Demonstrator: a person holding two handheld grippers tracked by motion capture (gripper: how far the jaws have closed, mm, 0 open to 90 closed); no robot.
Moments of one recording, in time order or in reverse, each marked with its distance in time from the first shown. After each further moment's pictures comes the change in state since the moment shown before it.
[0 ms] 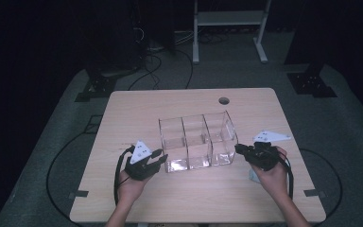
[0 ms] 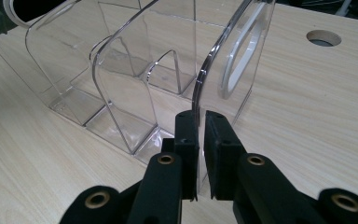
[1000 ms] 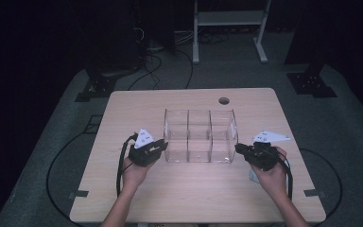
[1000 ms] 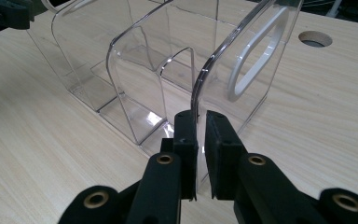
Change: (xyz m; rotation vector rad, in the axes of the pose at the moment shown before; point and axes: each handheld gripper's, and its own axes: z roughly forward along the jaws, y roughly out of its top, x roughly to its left) left arm 0.025 0.016 0.029 0.010 0.015 -0.022; right arm 0.002 0.000 0.001 -0.005 -0.028 0.007
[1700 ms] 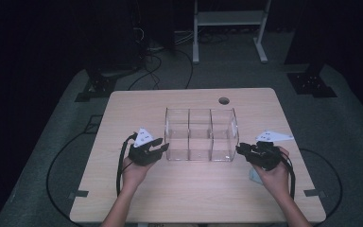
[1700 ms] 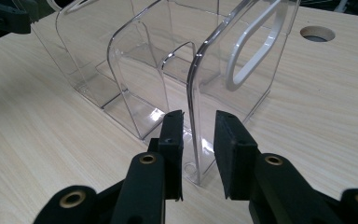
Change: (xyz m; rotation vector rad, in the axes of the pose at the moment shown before) left arm 0.003 -0.003 0.000 0.000 -0.008 -0.017; right arm -0.010 -0.005 -0.001 -0.003 0.027 0.021
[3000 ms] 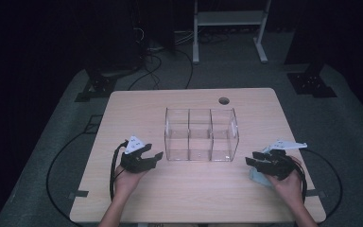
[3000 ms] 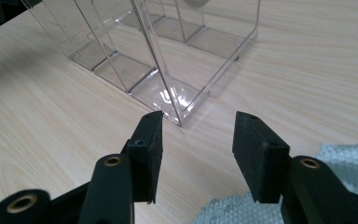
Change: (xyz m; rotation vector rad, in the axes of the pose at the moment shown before) left arm 0.009 -0.029 -0.014 0.030 0.025 -0.074; right arm -0.031 -0.042 -0.014 0.054 0.050 0.092
